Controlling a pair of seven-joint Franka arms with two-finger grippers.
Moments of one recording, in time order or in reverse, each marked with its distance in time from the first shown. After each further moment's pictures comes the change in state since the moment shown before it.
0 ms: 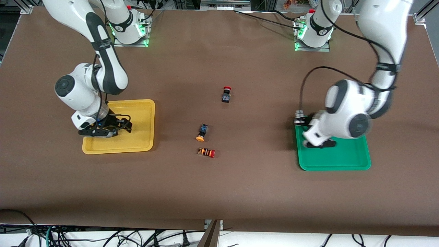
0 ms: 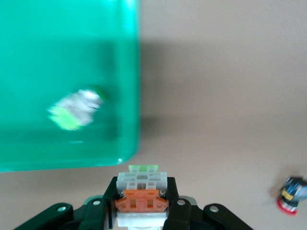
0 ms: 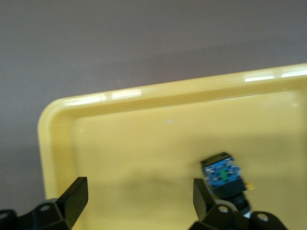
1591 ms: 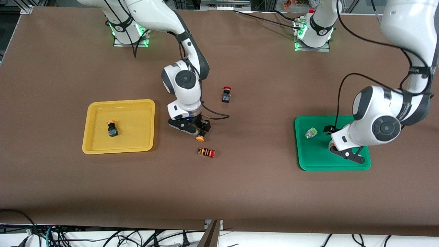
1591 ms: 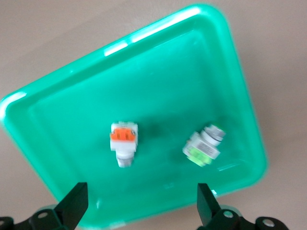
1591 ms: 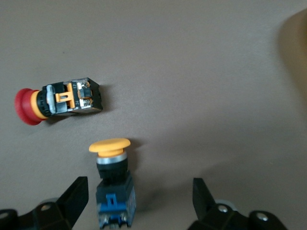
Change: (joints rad) left arm 0.136 -0.019 -0.124 0.055 0.399 0.041 0.189; right arm 0.447 0.360 0.007 0.468 -0.263 -0.103 1.082
